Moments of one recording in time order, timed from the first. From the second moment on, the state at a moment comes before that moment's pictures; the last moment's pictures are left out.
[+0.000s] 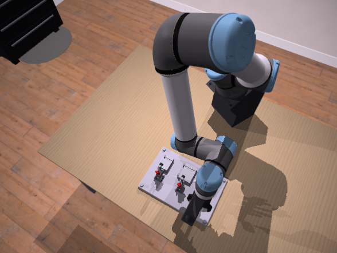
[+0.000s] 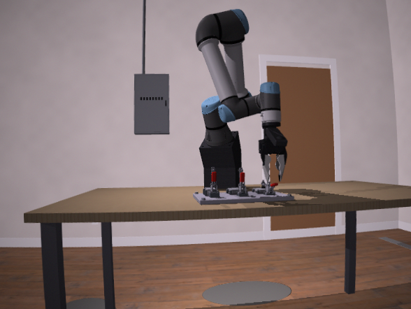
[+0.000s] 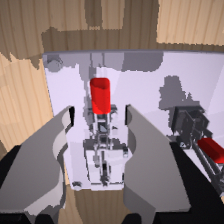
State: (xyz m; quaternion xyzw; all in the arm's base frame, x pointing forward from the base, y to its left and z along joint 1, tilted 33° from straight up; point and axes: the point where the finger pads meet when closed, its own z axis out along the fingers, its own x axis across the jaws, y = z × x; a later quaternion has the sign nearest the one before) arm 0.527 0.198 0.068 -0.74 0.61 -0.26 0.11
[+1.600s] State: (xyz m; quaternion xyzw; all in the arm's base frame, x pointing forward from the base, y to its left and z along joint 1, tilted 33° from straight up) arm 0.543 0.193 0.044 -0.74 0.61 -0.26 0.11
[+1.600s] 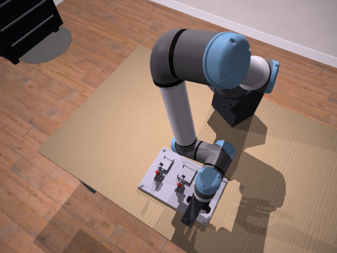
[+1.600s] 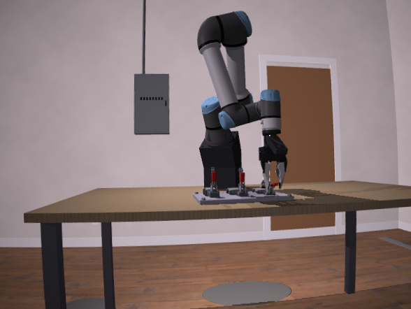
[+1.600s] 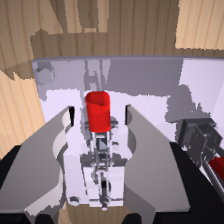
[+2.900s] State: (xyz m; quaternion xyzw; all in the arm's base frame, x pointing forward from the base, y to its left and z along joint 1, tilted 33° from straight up) arm 0.543 0.193 0.044 -0.74 0.61 -0.26 0.11
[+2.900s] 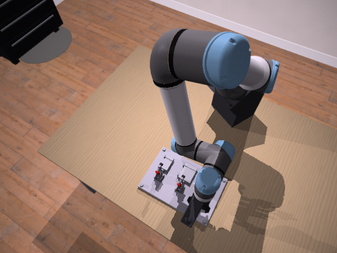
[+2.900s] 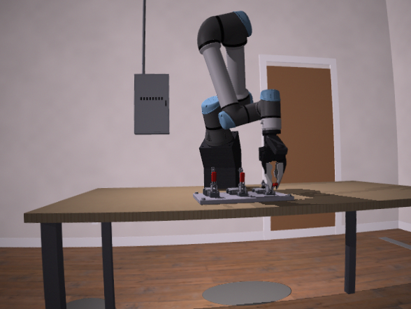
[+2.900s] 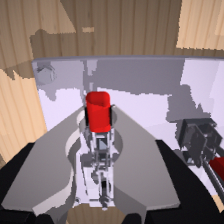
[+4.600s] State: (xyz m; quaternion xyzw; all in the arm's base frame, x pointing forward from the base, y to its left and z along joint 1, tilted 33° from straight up) arm 0.535 0.193 0.048 -0.74 0.61 -0.26 0.11
